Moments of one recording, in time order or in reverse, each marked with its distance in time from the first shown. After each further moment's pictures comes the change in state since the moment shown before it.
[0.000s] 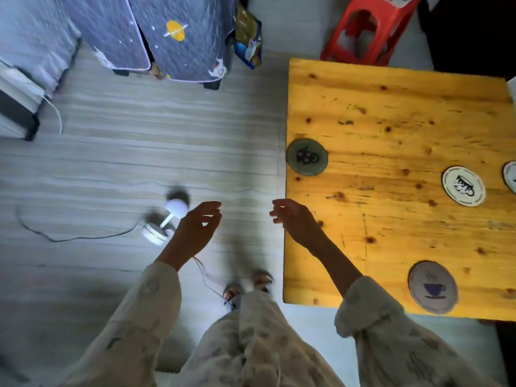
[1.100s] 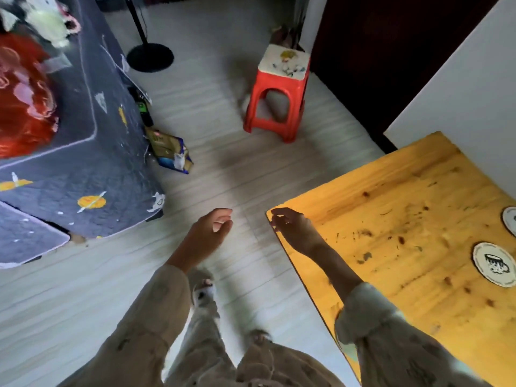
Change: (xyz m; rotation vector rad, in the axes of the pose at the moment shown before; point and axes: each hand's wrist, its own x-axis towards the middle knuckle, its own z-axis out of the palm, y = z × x) left_hand 0.530 0.233 -0.080 0.192 -0.524 0.300; right_hand 0.372 -0.271 -0.132 0.076 0.462 0.084
